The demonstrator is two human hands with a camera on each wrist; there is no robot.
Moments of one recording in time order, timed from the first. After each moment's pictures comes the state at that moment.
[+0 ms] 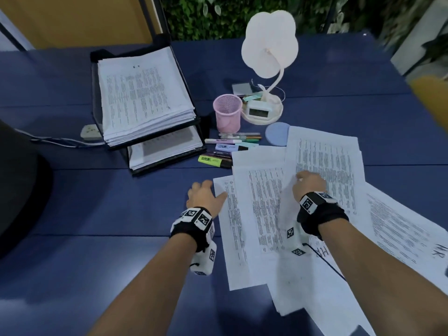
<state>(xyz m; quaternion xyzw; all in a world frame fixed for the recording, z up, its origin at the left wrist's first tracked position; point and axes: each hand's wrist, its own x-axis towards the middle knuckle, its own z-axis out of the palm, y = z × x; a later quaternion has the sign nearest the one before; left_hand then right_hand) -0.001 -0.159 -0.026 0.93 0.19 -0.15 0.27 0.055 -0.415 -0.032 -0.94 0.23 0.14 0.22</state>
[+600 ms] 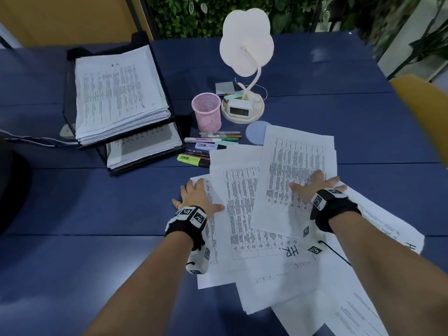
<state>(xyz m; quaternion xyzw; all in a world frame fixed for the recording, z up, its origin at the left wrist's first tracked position) 0.002 -0.207 -0.028 0.94 0.17 -0.23 0.17 0.043 -0.494 -0.018 -0.92 0.27 0.24 0.13</state>
